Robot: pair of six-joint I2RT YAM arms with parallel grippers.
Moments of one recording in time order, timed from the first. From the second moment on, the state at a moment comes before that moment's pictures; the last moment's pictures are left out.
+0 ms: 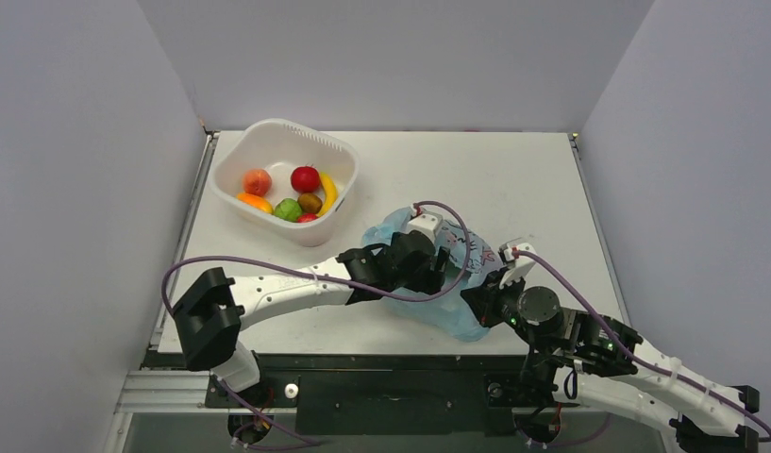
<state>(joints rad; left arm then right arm) -1.13 1.59 1.19 -0.29 -0.28 -0.62 1.13 0.49 0.76 -0.73 0.44 0.55</state>
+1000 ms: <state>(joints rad) -1.06 1.50 0.91 -0.08 -0.35 -0.70 1.17 0.57 0.54 -0.45 0.24 0.63</state>
